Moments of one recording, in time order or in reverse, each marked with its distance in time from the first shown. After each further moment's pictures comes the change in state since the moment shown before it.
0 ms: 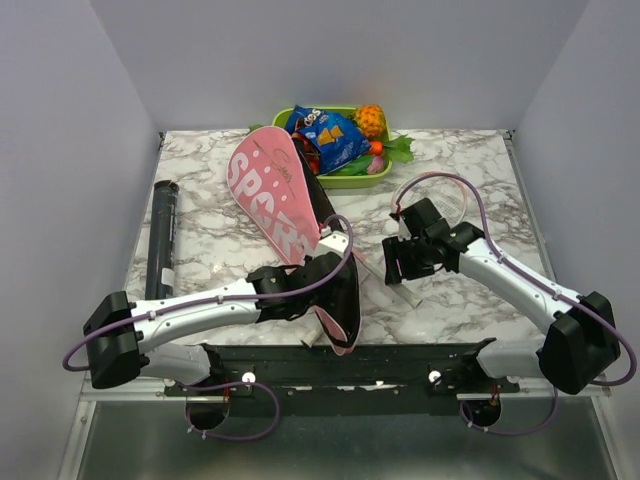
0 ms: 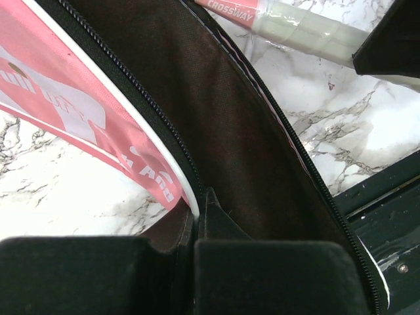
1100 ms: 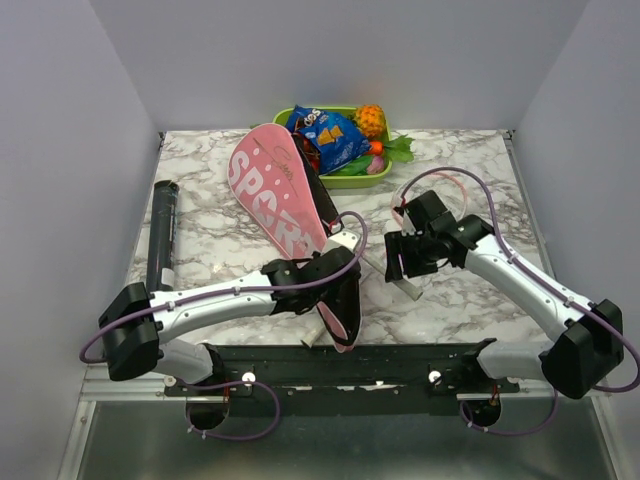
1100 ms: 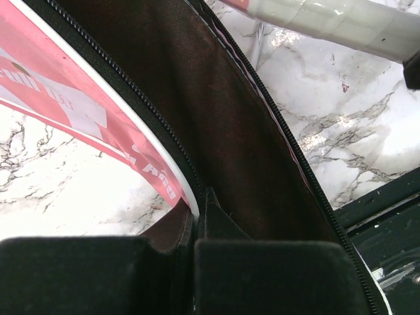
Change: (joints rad) left arm 0.018 0.100 0.071 -0.033 0.005 0.033; right arm 0.005 -0.012 0.114 -0.121 -0.021 0.060
